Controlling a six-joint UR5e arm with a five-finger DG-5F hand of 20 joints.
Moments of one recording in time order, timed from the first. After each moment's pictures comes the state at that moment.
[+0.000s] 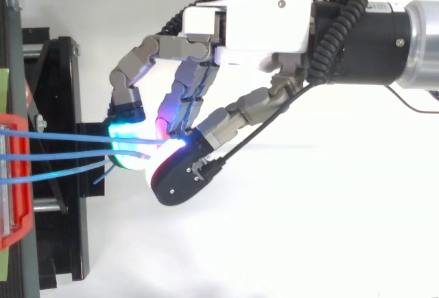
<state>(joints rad) 0.06 -2.33 -1.04 -3.07 -1.49 -0.18</state>
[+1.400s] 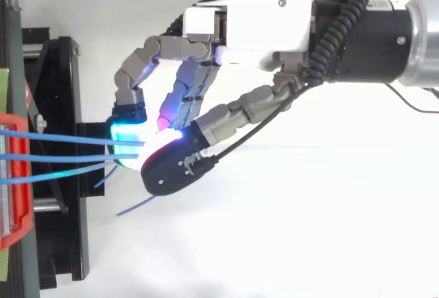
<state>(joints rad) 0.05 -2.33 -1.04 -3.07 -1.50 -0.18</state>
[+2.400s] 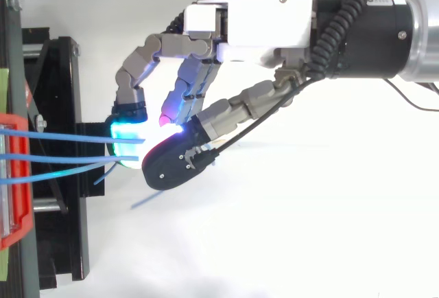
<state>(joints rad) 0.05 -2.33 -1.04 -3.07 -1.52 -0.18</state>
